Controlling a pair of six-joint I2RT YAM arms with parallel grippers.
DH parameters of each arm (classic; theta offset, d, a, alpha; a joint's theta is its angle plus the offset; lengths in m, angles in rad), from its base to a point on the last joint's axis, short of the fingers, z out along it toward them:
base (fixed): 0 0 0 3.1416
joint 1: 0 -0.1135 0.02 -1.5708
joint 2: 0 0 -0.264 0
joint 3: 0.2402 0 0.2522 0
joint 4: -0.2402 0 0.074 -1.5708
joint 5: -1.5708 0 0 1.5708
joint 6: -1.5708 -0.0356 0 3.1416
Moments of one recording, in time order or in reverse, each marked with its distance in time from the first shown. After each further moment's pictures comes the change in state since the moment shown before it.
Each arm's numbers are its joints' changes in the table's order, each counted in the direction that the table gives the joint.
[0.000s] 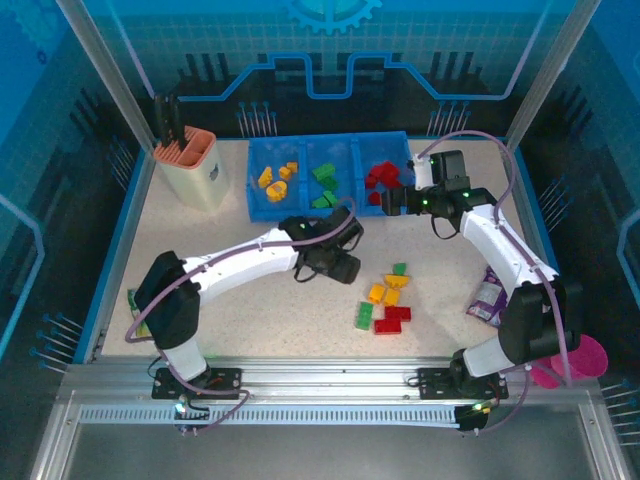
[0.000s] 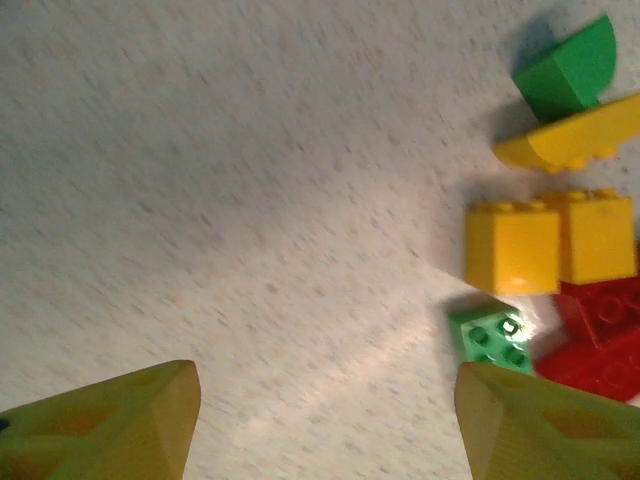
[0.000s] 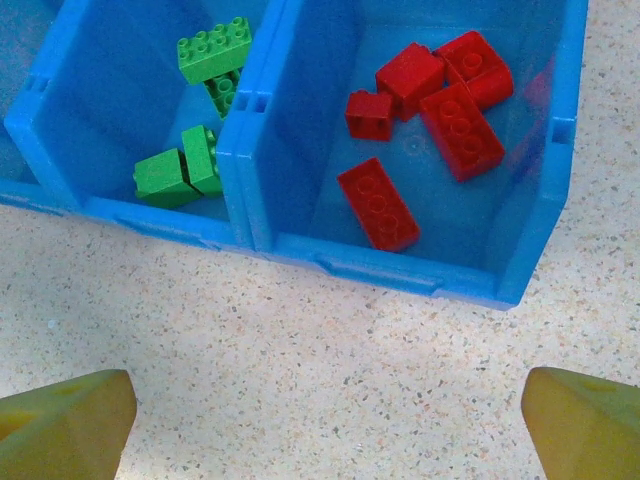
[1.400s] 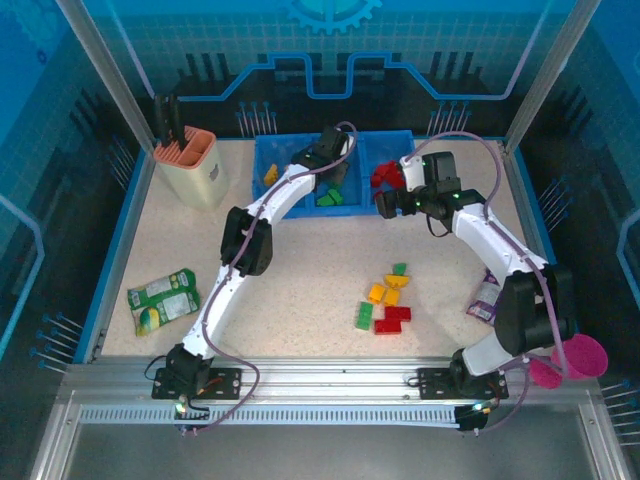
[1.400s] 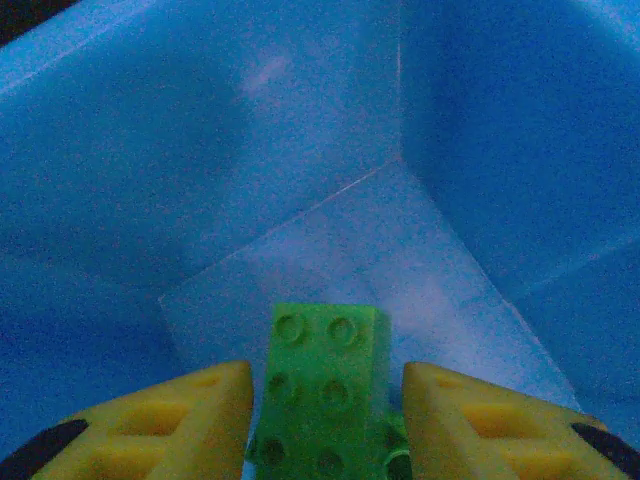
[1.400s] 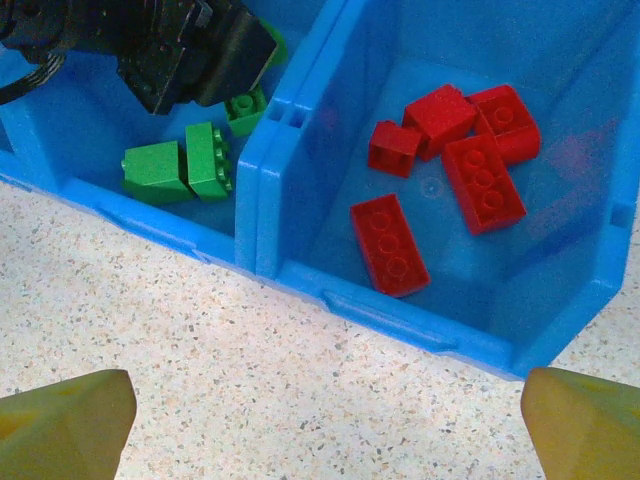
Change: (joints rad) left arm -0.431 -0.957 1.168 0.192 0.136 -0.571; right arm -0.024 -0.060 -0.023 0.121 -0.036 0.168
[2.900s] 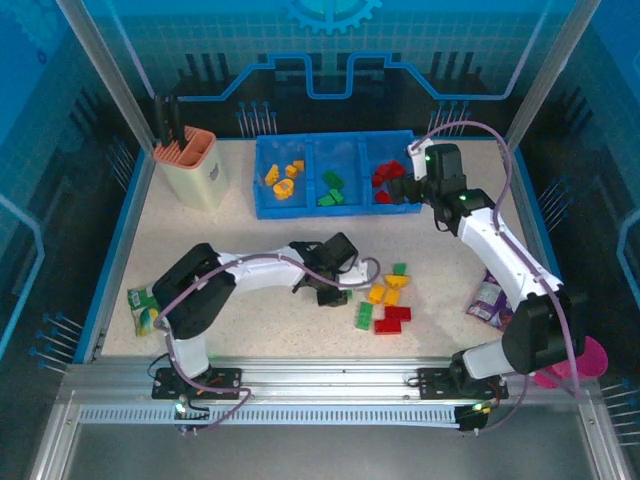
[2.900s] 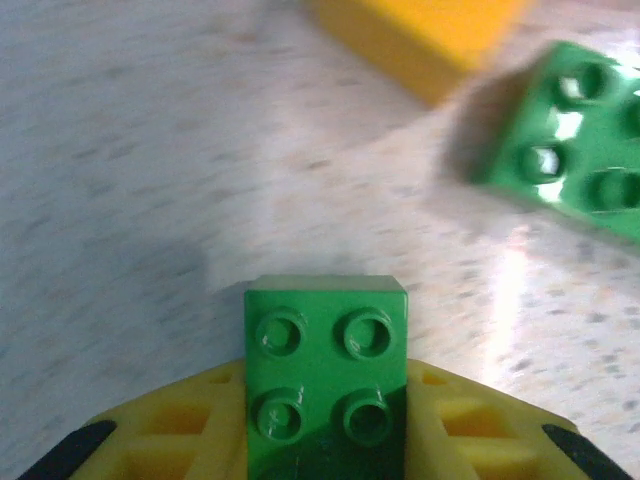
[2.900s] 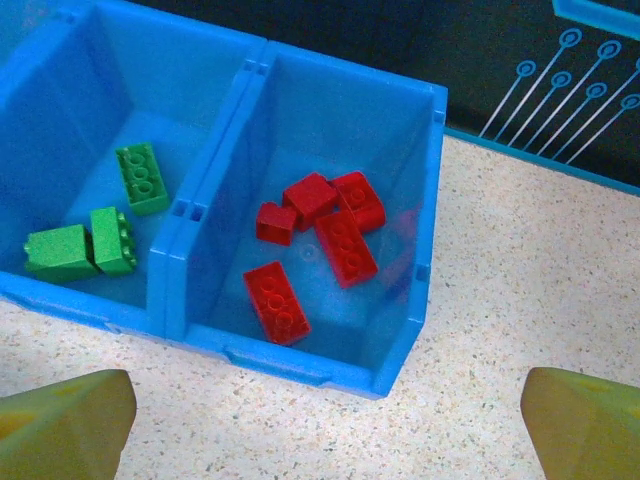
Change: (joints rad) left arm 0.374 0.864 -1.416 0.151 -0.300 -0.402; right arm -0.045 0.113 0.041 0.000 -0.283 0.010
